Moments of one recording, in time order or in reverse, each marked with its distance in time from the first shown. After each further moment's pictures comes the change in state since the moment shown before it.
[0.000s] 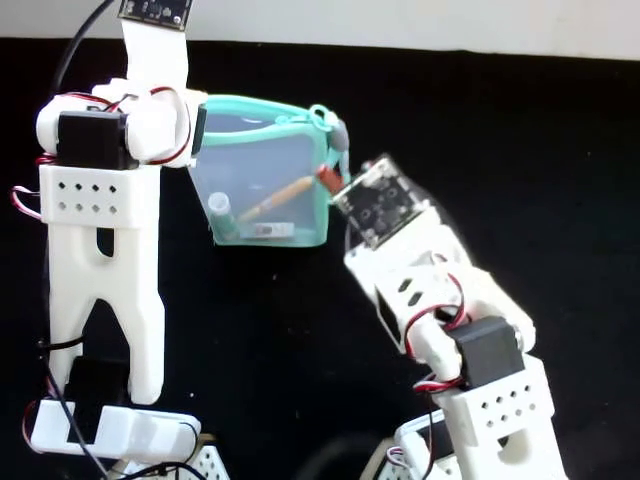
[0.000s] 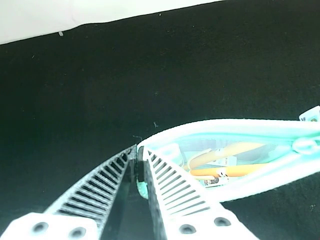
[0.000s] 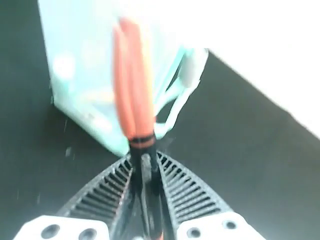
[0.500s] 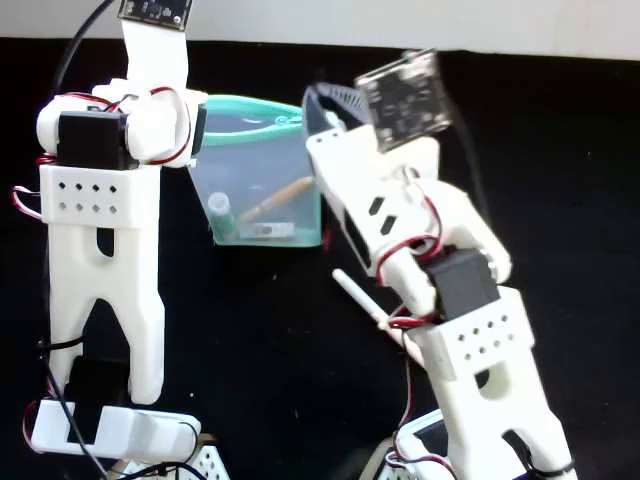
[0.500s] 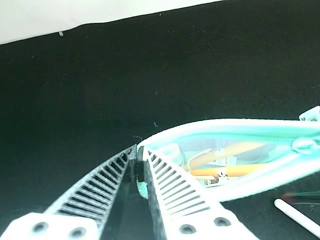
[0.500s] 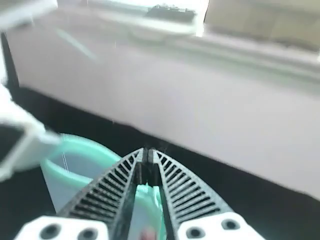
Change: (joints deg) left arm 0.0 0.0 0.0 0.0 0.0; right arm -3.6 18.3 -21.9 -19.9 -19.3
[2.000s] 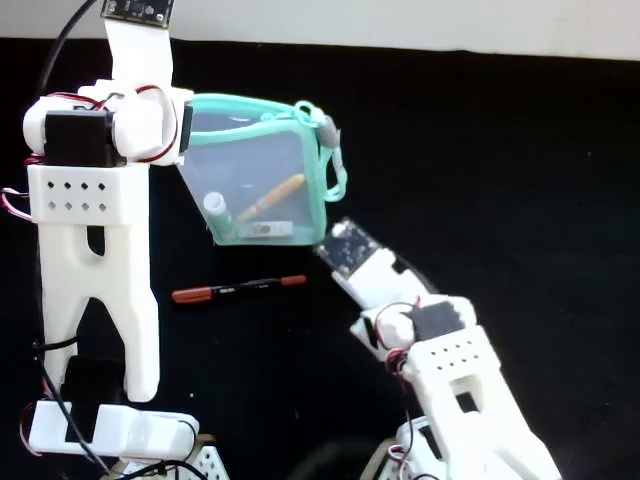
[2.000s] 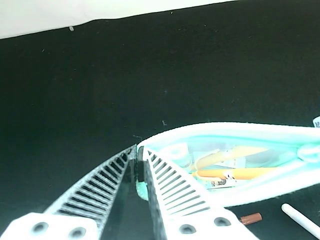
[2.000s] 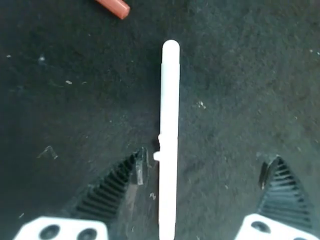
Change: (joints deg) left arm -2.1 0.0 0.0 0.0 0.0; right arm 6.2 -9.2 54.1 16.4 25.8
